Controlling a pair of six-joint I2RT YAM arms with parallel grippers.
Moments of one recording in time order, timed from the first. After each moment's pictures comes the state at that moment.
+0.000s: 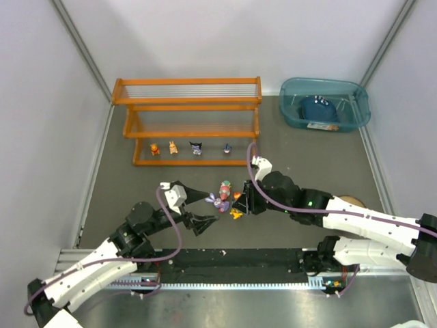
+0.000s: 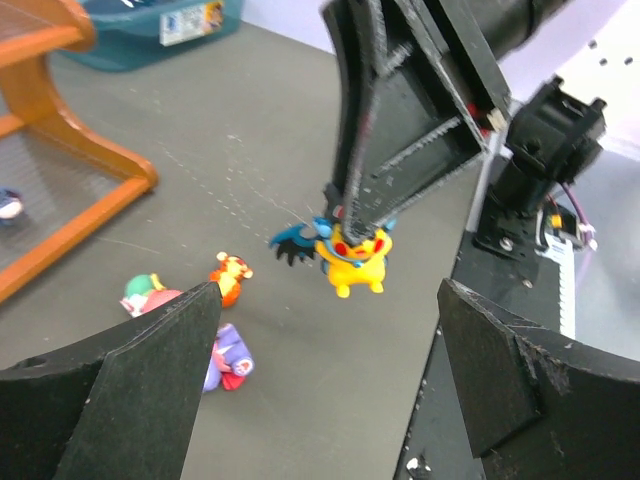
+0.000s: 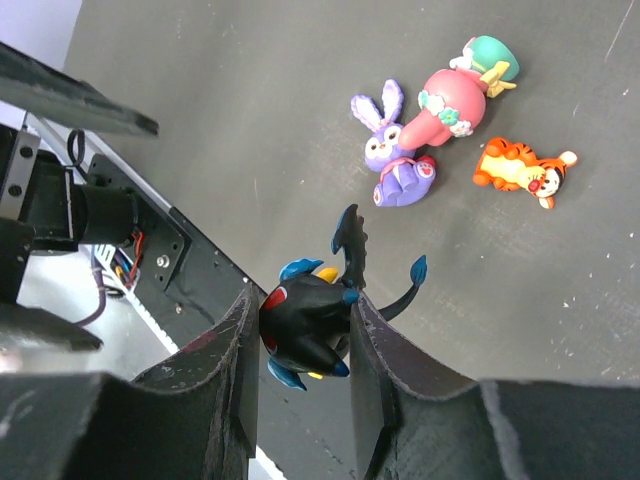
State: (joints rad) left arm -0.83 0.31 0.21 0.18 0.31 -0.20; right arm 1.06 1.03 0.74 -0.27 0.06 0.69
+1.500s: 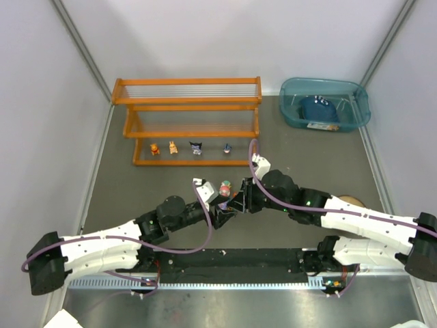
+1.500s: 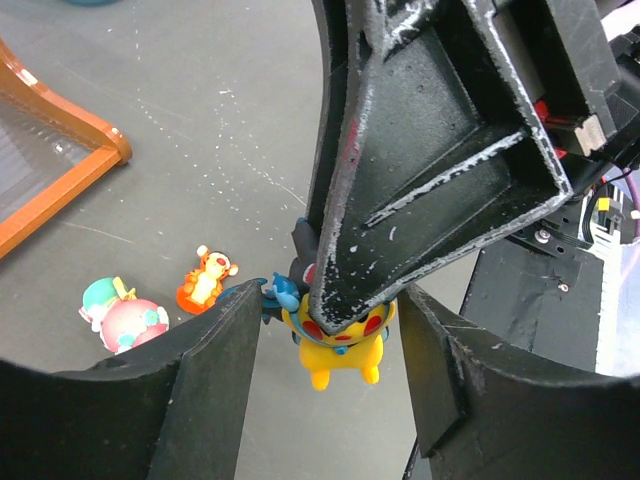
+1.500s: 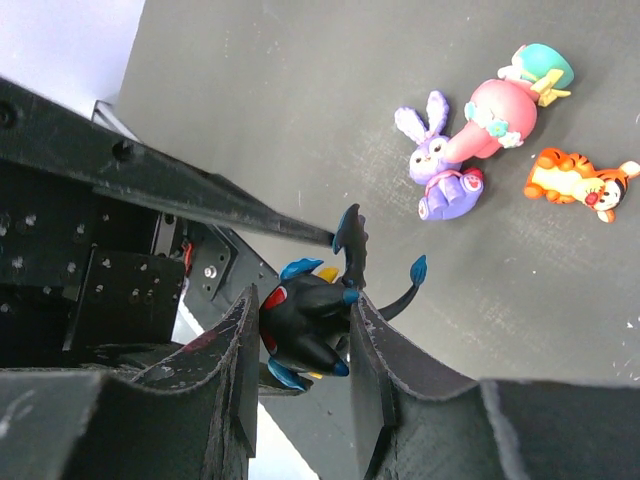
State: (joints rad) left arm -1.09 0.81 0.32 0.38 0.03 -0.16; right arm 1.06 1.04 0.73 -0.20 0.01 0.77
